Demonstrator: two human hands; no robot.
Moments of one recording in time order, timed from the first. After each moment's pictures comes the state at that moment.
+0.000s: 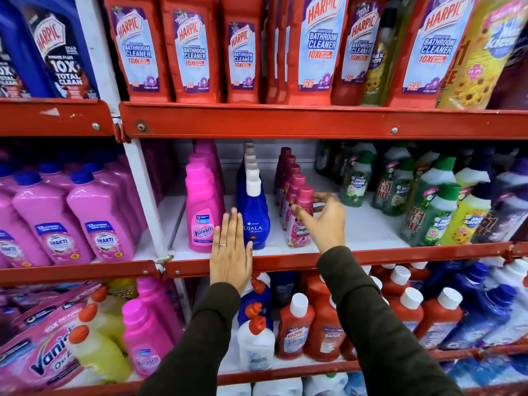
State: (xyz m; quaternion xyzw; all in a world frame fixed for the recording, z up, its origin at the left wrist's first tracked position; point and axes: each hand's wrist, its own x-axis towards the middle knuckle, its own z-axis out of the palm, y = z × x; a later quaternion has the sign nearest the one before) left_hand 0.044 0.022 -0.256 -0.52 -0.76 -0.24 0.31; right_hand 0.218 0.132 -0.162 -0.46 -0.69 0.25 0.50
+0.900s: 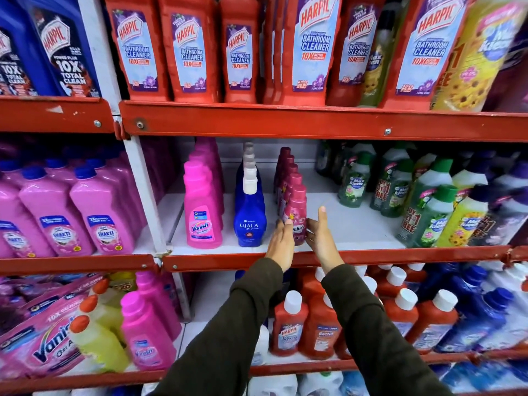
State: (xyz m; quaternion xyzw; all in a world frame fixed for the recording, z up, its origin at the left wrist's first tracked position) left_hand 0.145 0.061 -0.195 -0.42 -0.64 -0.52 -0.37; right_hand 0.235 0.120 -0.189 -0.40 -0.58 0.61 0.36
